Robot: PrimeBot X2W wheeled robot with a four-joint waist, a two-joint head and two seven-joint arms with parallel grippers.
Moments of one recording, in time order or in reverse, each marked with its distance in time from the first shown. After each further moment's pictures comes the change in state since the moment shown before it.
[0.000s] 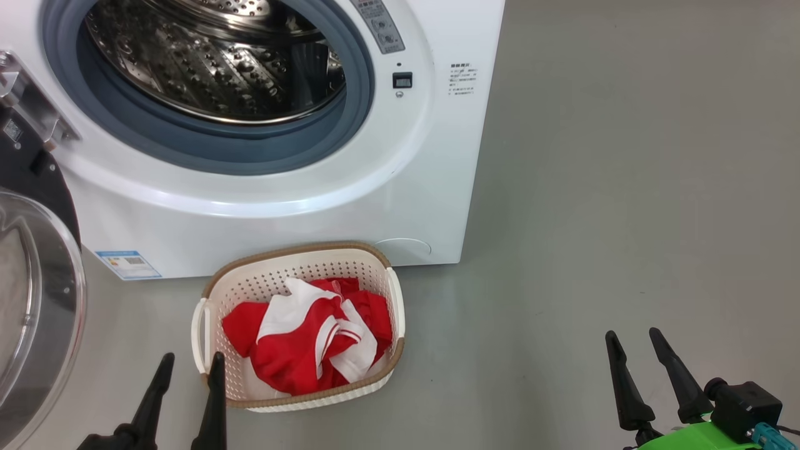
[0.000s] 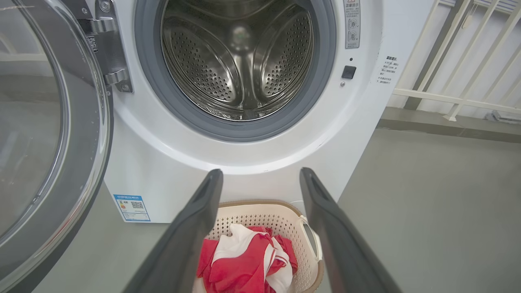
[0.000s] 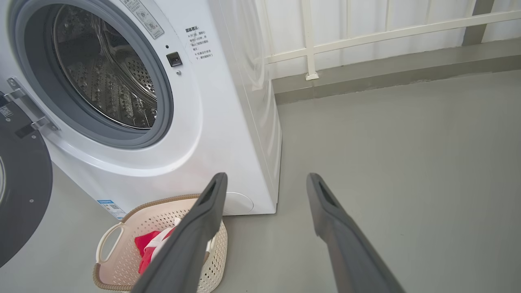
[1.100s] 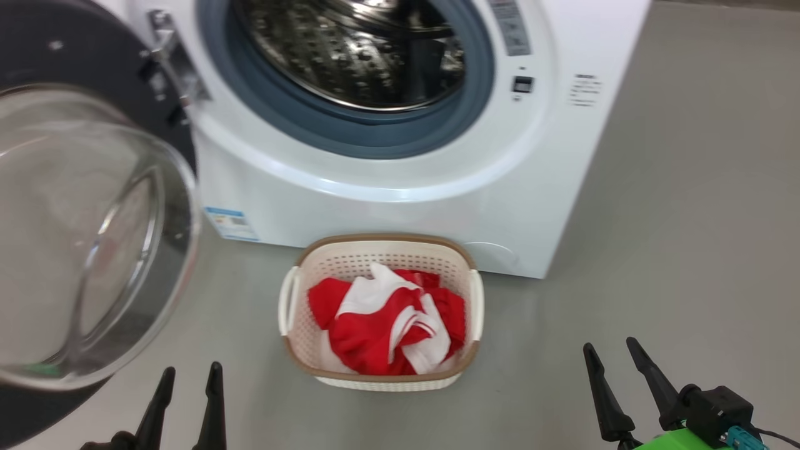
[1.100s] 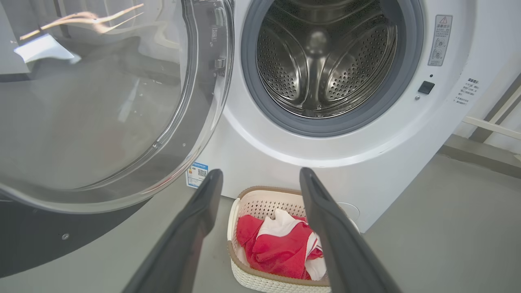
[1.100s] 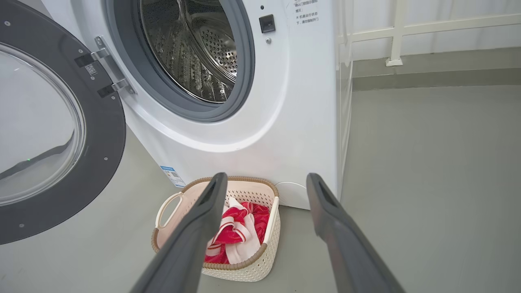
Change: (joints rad) left arm 0.000 -0.021 0.011 0.058 -0.073 0.000 0.000; right arm -0.003 0.000 0.051 0.029 -0.028 0.000 0.000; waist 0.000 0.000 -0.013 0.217
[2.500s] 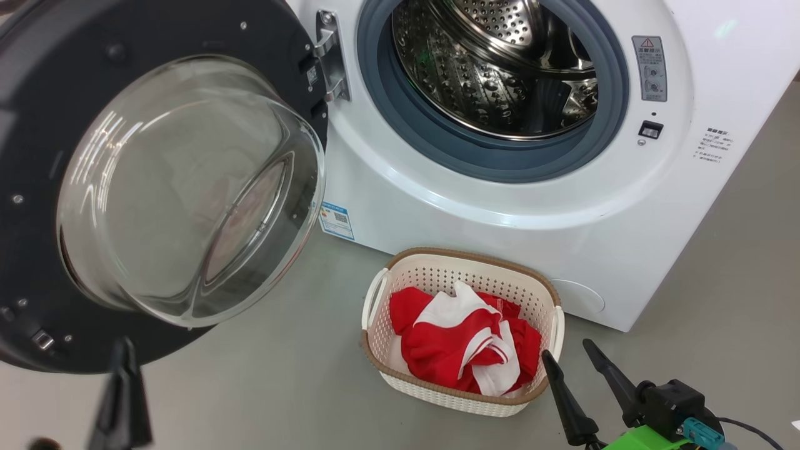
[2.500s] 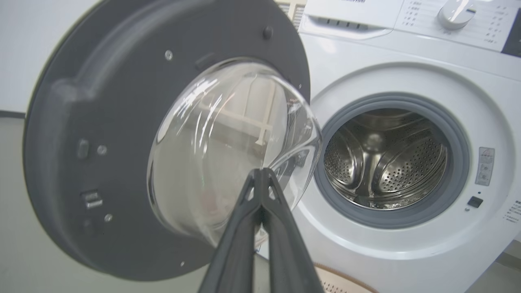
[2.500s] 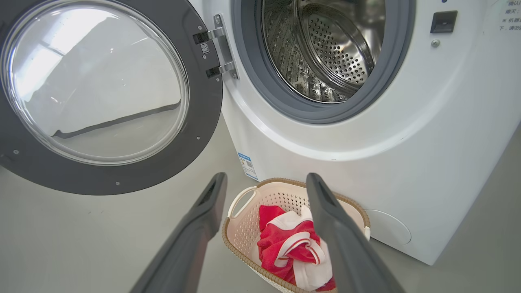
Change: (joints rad) left arm 0.076 -0.002 0.055 -0.212 -0.102 0.062 0.000; right arm -0.057 -0.023 0.135 0.065 0.002 0.000 0.000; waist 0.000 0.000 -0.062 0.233
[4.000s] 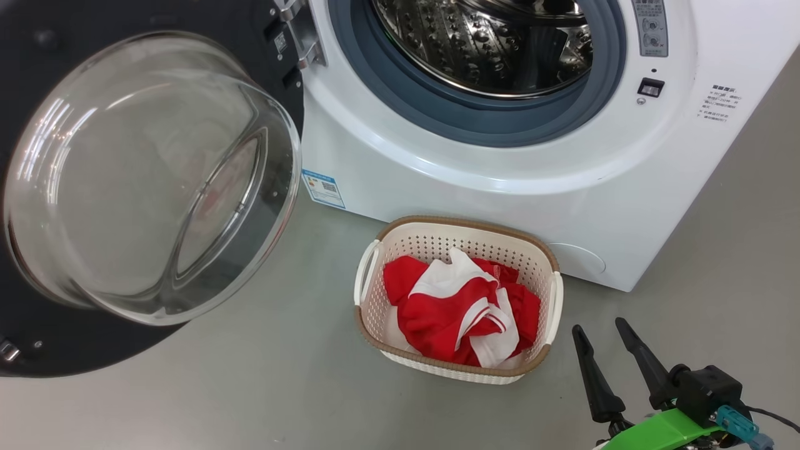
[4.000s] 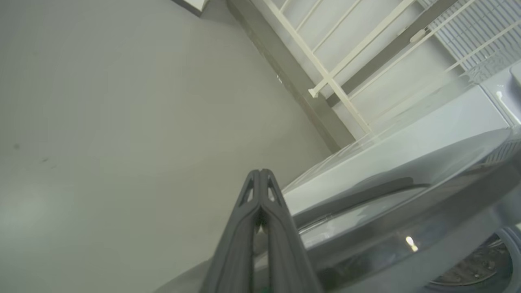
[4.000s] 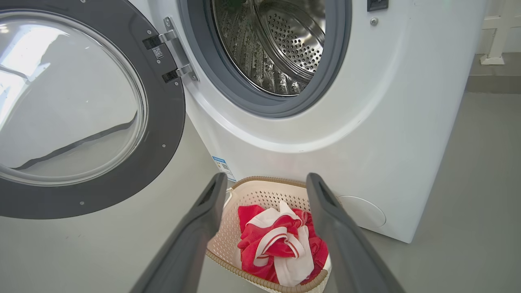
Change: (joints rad) left arm -0.918 0.578 0.205 0.941 -0.621 -0.062 0.754; right arm -0.004 0.014 -0.103 -0.042 -0.001 0.000 0.000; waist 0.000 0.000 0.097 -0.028
